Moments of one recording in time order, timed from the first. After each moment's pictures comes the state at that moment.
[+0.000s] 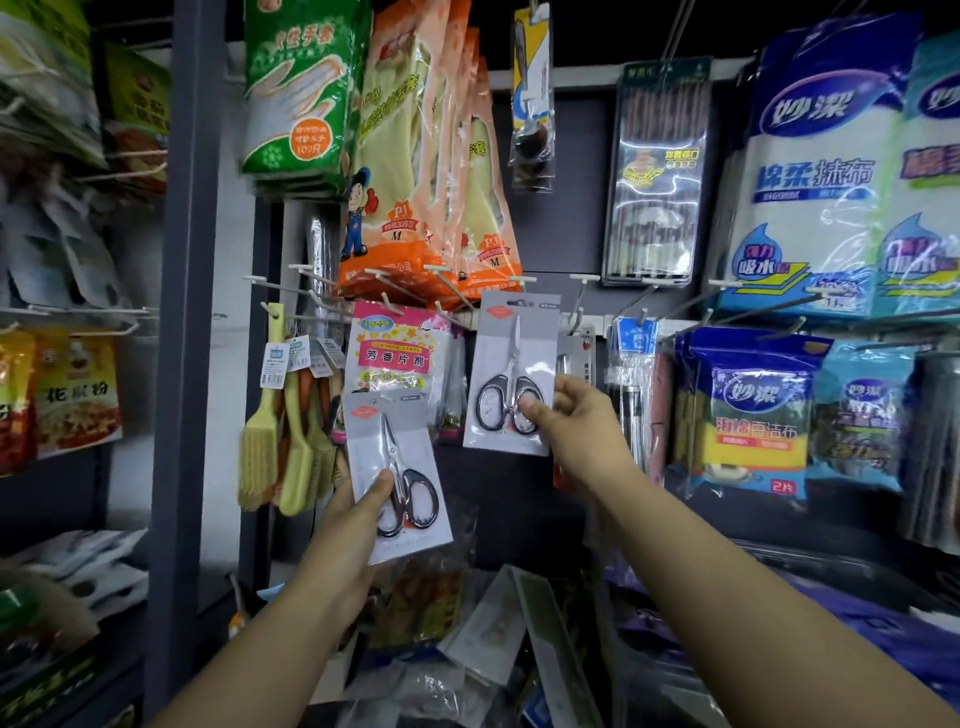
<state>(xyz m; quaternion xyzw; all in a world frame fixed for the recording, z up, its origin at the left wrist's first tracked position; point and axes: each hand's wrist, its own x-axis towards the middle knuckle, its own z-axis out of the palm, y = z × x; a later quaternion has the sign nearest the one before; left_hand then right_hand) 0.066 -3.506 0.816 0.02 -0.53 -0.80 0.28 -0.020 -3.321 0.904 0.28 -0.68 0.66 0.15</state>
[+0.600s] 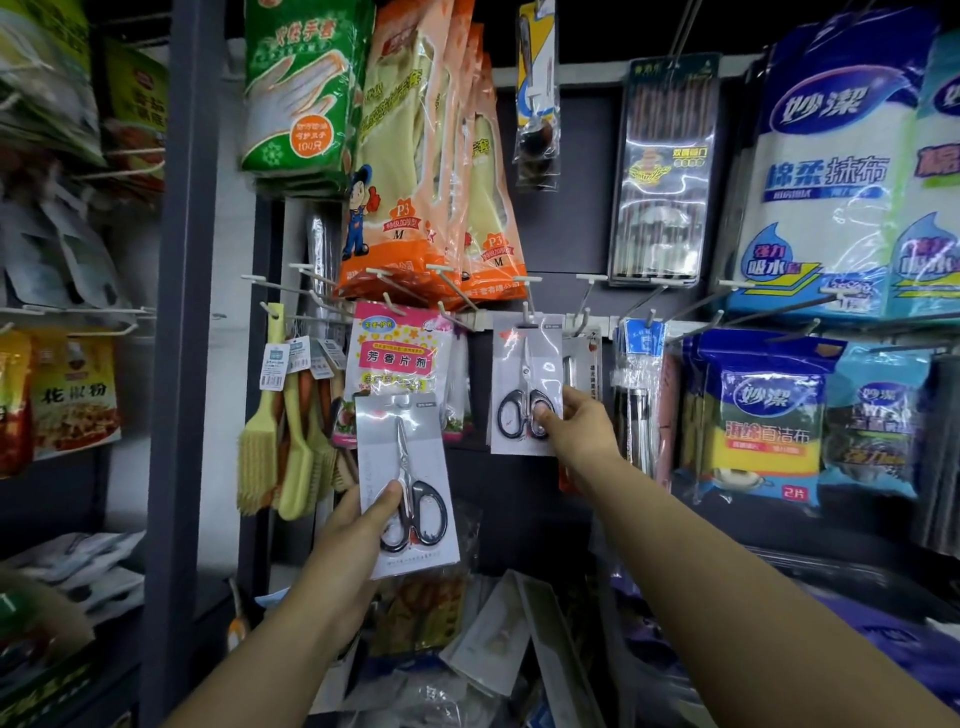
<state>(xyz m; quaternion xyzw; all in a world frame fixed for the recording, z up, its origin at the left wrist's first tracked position) 0.072 -3.503 0.813 -0.01 -0.56 -0.78 0.26 -0.067 -3.328 0.902 0.21 -0.74 0.62 0.18</state>
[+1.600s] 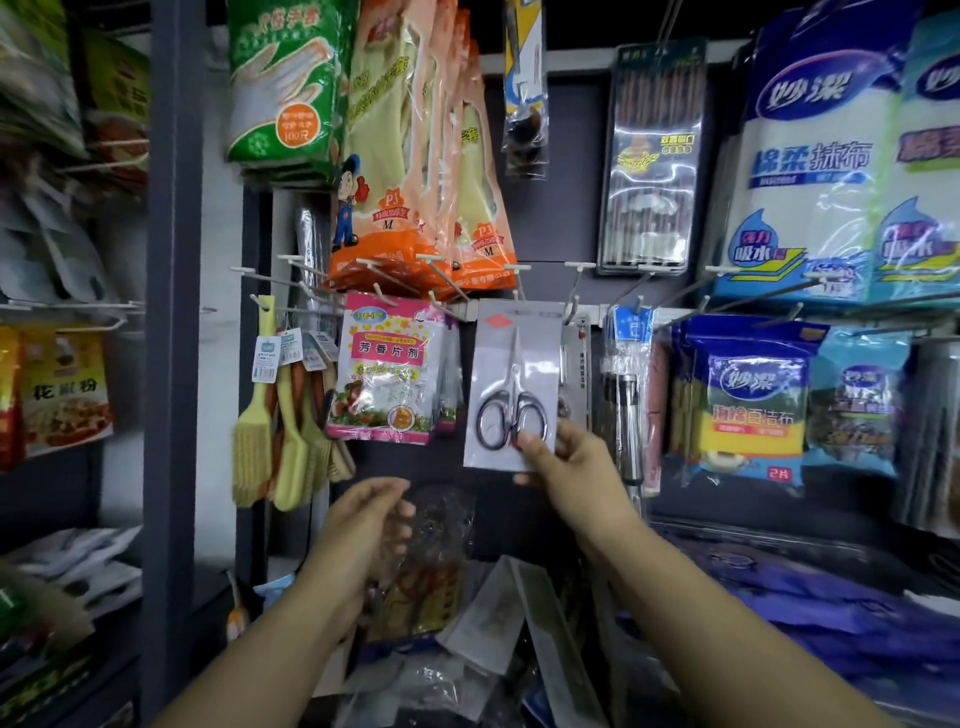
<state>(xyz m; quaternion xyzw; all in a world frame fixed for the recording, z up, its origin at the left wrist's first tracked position) 0.073 -3.493 0.816 0.06 -0.60 -0.75 0.28 0.005 -3.314 0.863 0.28 -0.66 0.69 0.10</state>
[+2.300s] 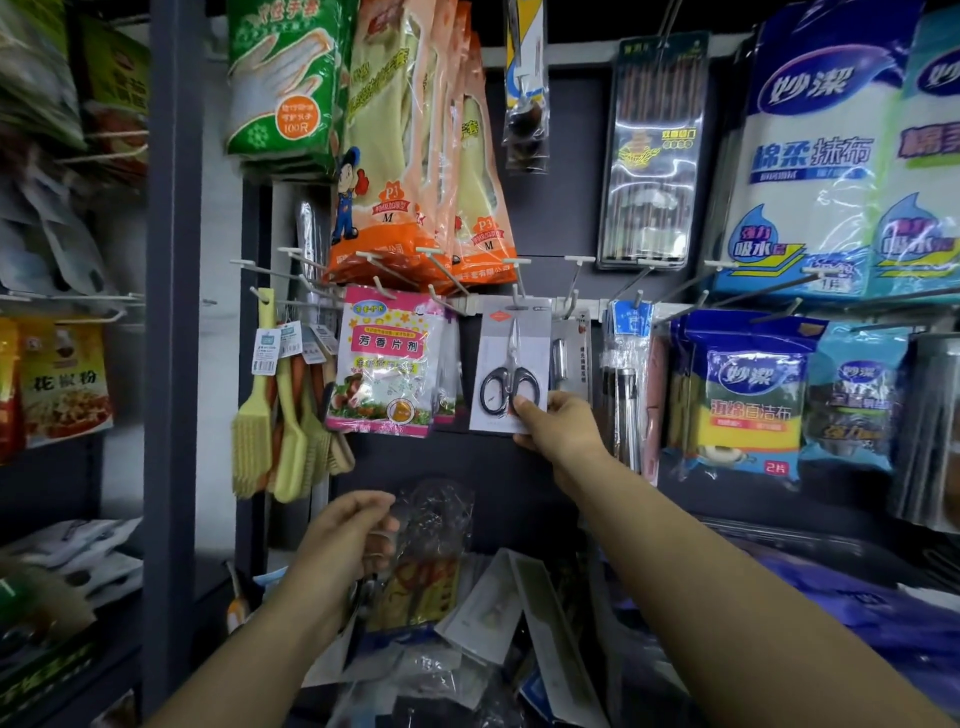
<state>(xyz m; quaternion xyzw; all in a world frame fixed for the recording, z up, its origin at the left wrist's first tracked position) 0.089 -3.500 0.803 0.08 -0.62 -0.73 0.27 -0.045 -3.338 0.890 0.17 -0.67 0.72 0.08</state>
